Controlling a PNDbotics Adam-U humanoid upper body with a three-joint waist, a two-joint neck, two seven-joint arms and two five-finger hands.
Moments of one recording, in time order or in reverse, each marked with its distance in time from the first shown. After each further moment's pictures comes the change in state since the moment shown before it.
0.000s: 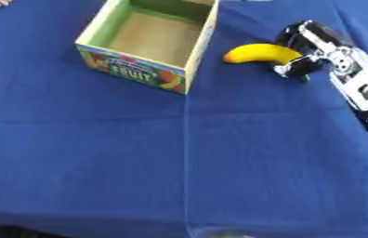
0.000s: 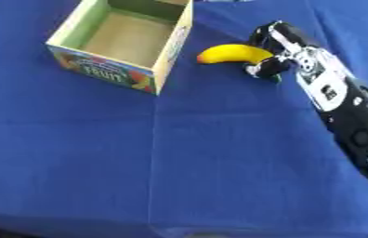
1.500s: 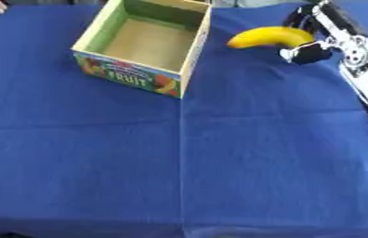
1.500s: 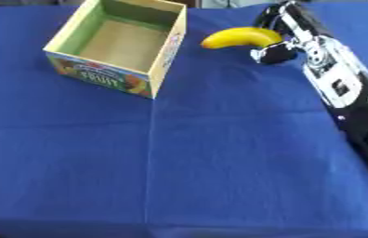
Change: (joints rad) left arm 0.015 0.000 0.000 0.001 -0.002 0.000 0.000; right arm 0.006 -0.051 -0.004 -0.165 -0.076 0.049 -0.094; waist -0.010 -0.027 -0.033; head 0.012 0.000
